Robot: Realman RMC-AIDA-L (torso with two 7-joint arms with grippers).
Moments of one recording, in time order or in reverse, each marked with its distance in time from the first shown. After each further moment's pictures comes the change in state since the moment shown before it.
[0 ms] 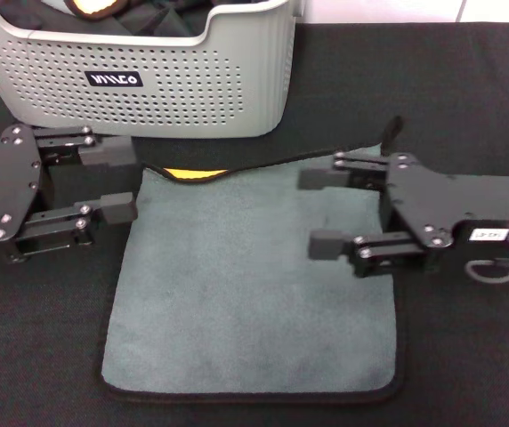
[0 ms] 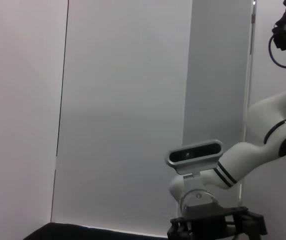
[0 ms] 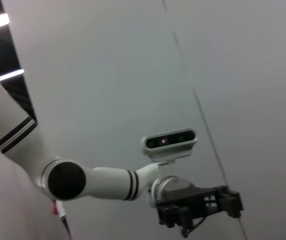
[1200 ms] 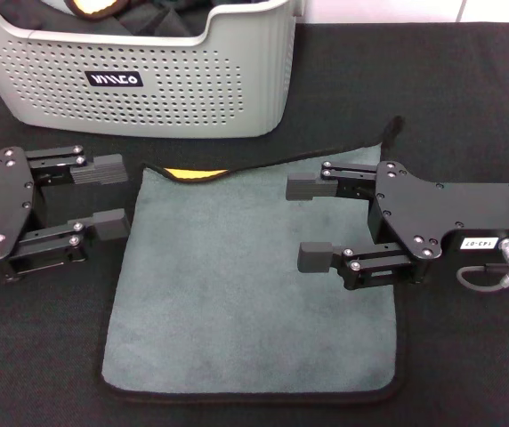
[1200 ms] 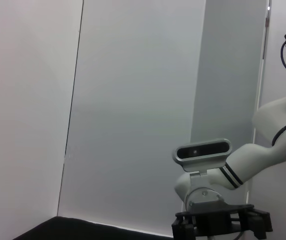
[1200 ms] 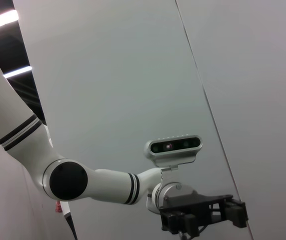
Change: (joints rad) left arm 0.041 -0.010 -0.006 -0.010 0.006 -0.003 0.002; right arm -0.008 0.009 0.004 -0.024 -0.019 0.010 -0.008
